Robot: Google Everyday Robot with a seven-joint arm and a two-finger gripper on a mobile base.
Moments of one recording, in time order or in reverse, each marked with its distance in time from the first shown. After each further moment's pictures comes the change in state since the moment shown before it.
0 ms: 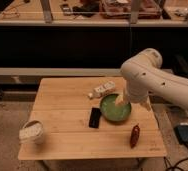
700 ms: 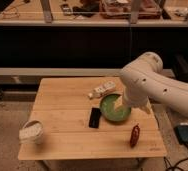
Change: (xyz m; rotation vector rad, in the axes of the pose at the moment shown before) arm -0.049 -0.015 -0.014 0.027 0.024 -0.061
